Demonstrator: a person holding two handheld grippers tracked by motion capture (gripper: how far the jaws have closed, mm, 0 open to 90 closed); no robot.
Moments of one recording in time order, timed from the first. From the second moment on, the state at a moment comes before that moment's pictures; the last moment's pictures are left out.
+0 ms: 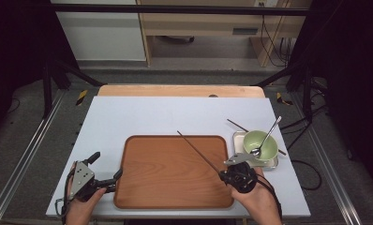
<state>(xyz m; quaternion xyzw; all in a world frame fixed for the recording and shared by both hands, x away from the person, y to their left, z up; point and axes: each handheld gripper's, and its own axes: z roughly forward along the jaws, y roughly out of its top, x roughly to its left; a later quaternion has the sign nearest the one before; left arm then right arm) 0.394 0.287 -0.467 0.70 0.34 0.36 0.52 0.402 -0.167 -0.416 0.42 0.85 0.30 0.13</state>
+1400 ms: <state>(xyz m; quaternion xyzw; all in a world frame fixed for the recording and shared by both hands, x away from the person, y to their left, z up) 0.394 0.287 -0.467 0.70 0.34 0.36 0.52 0.381 -0.162 -0.446 0.46 0.84 0.26 0.11</state>
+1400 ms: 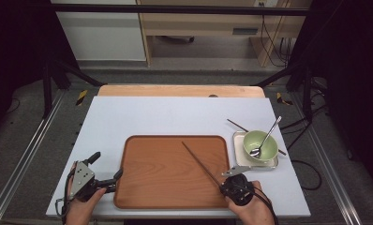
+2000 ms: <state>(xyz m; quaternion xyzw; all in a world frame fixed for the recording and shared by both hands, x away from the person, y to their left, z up) 0.394 0.286 -0.467 0.70 0.34 0.36 0.52 0.381 -0.173 -0.452 0.49 0.83 0.25 0.11</state>
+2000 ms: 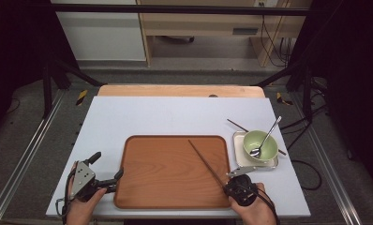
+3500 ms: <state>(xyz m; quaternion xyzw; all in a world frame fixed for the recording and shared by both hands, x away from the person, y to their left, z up) 0.394 0.287 -0.470 0.70 0.34 0.35 0.52 0.372 -0.189 -0.438 0.44 0.79 0.35 0.23</state>
